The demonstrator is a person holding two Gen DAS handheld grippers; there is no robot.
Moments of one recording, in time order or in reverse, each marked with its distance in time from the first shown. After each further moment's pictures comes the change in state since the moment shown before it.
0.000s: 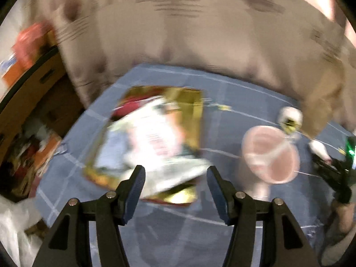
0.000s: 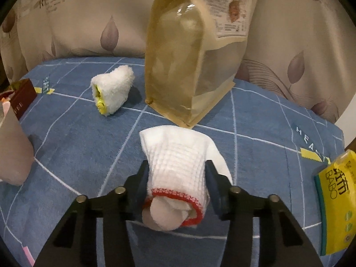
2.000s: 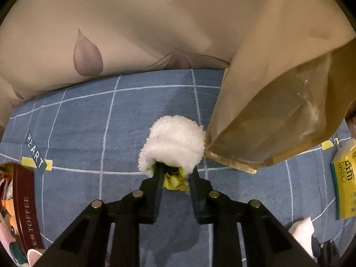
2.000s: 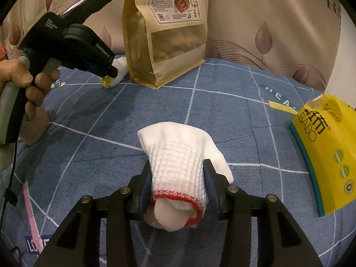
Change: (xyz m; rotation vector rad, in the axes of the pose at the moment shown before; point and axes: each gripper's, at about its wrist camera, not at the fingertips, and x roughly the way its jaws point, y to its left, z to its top) left arm 0.164 -0.278 0.091 0.287 0.192 -0.216; right arm -0.050 -0.061 -0.073 0.080 -0.013 0.071
